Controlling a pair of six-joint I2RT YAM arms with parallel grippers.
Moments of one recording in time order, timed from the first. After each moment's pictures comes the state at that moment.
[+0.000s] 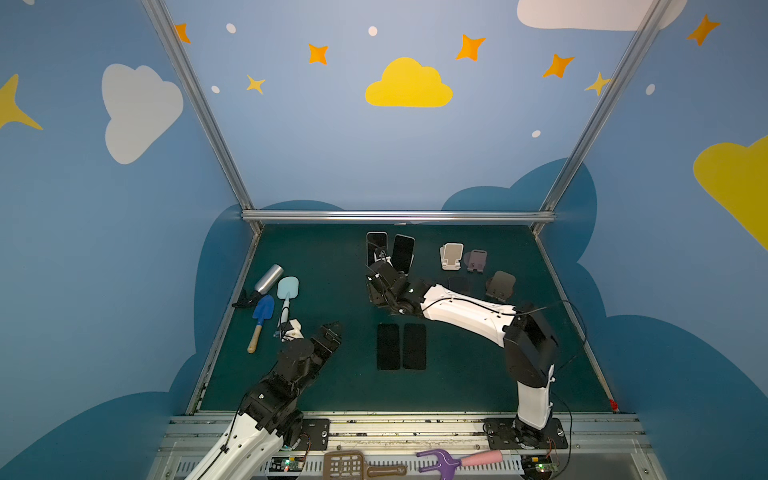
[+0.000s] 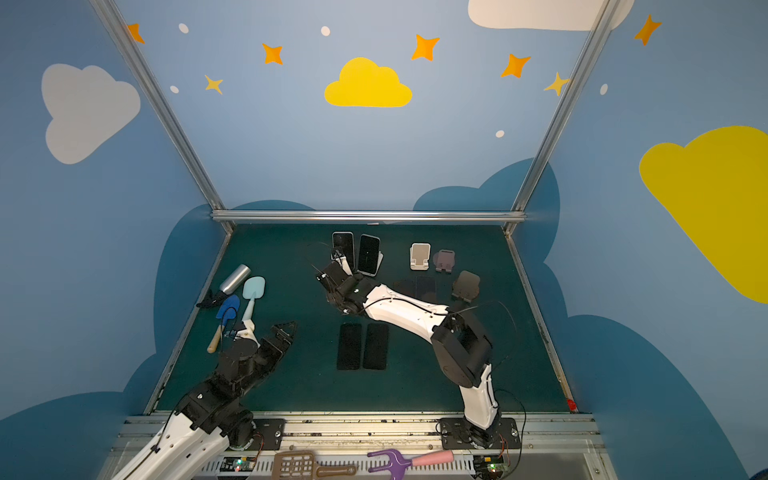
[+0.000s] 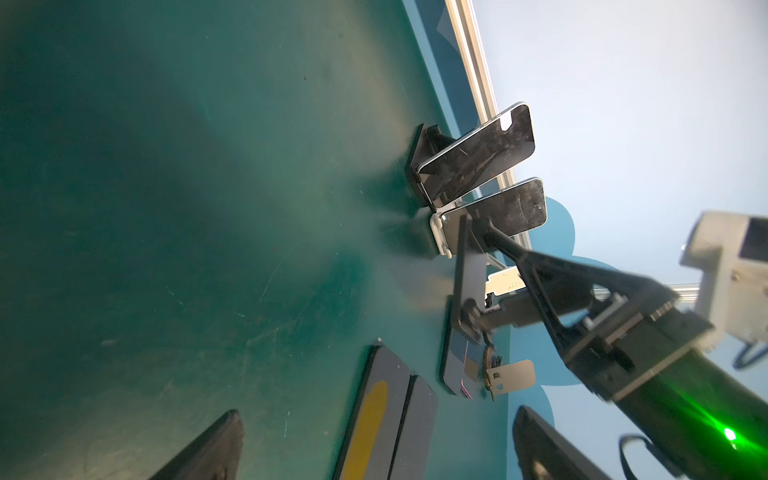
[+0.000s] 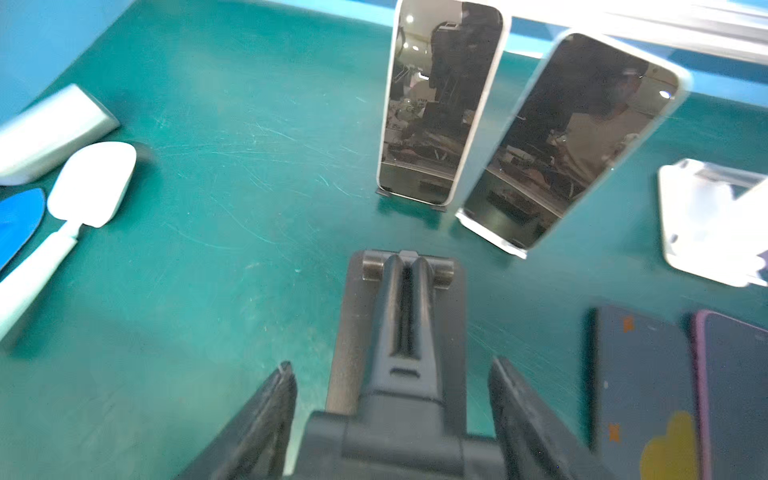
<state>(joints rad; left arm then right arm) -0.53 0.37 0.25 -0.36 -0.17 -1.25 1.00 1.89 1.51 -0.40 0.49 0.44</state>
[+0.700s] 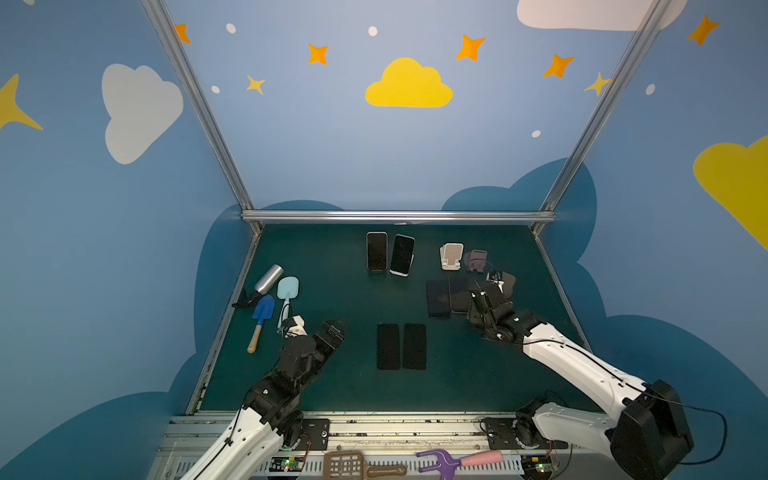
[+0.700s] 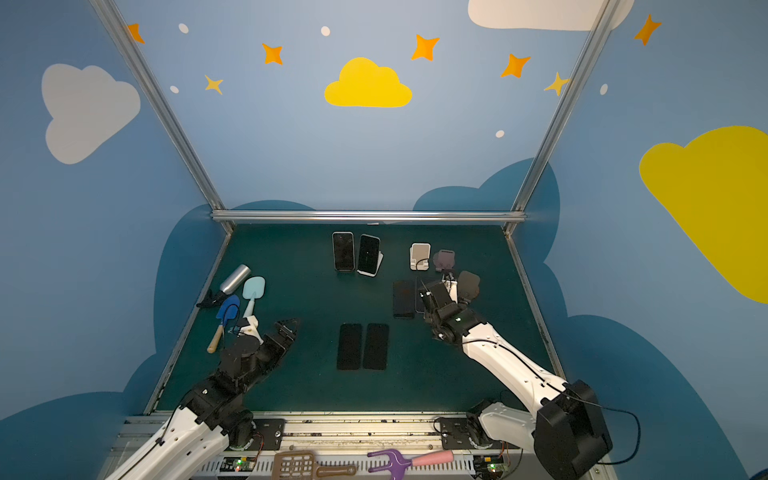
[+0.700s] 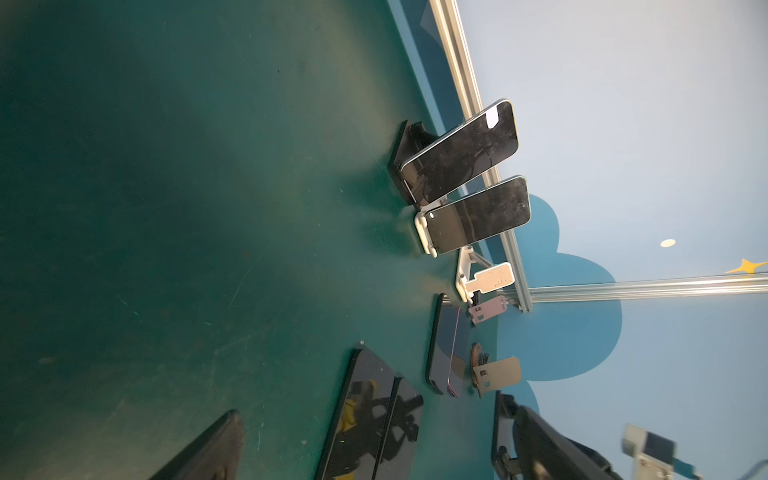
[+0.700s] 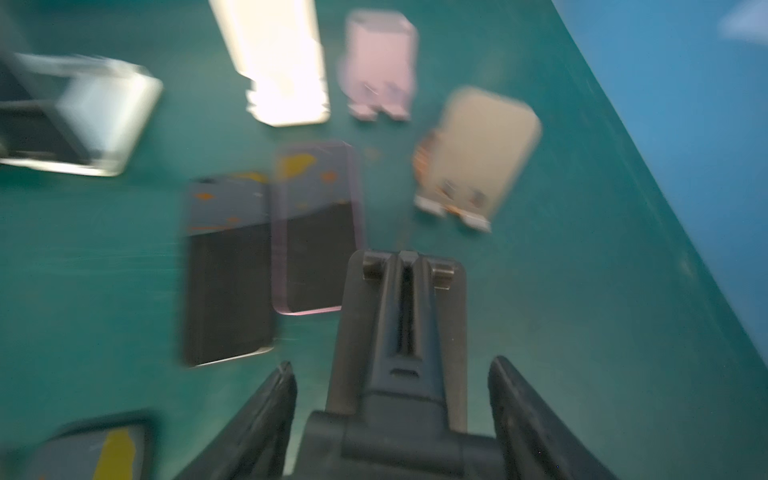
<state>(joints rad) -0.53 0.44 0.24 -0.26 -0.14 -1.25 0.54 1.18 0.75 -0.51 0.53 0.52</state>
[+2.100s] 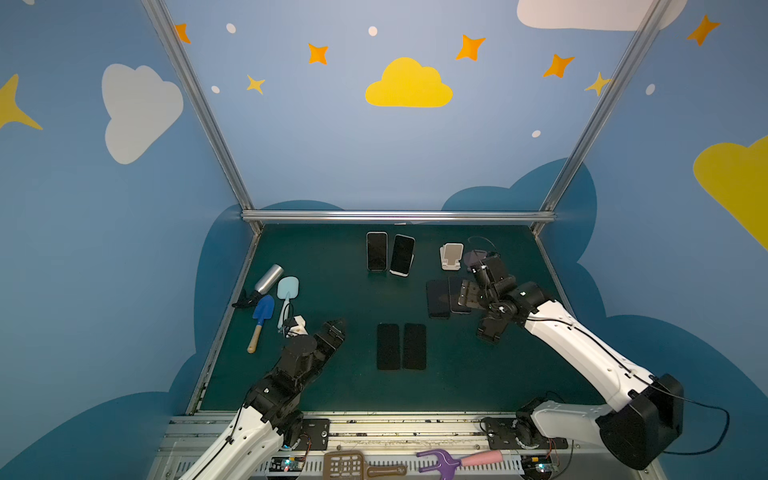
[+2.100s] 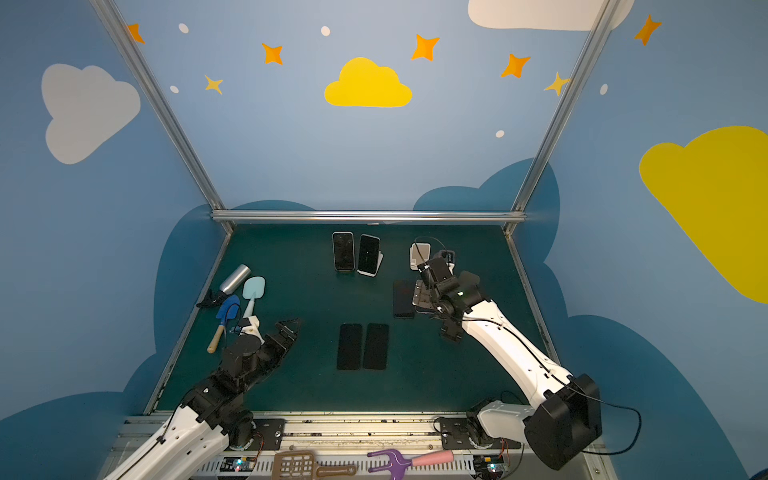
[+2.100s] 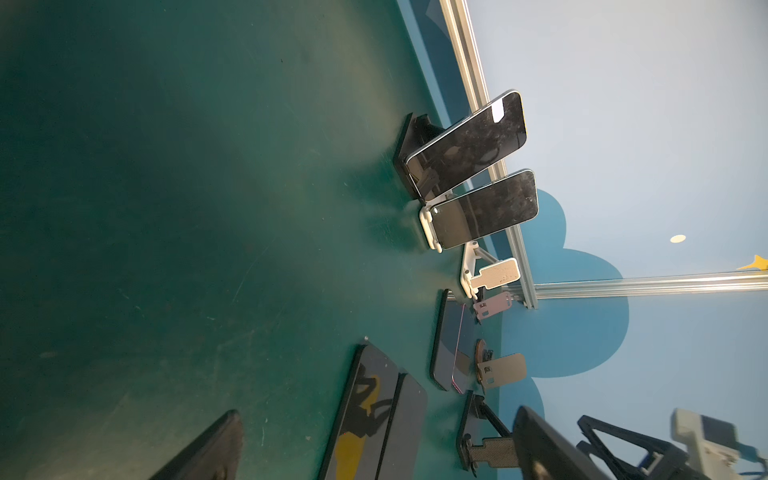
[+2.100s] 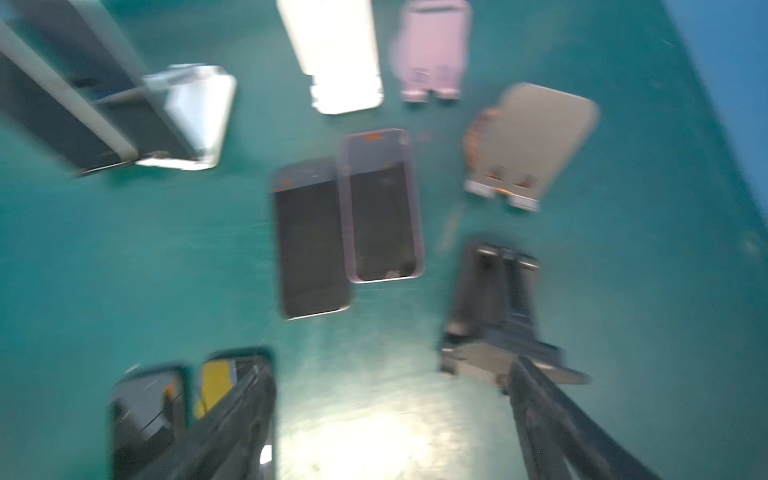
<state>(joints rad) -0.53 0.44 0.24 -0.27 -0.14 -1.25 0.60 1.28 1.12 -0.79 0.35 0.58</state>
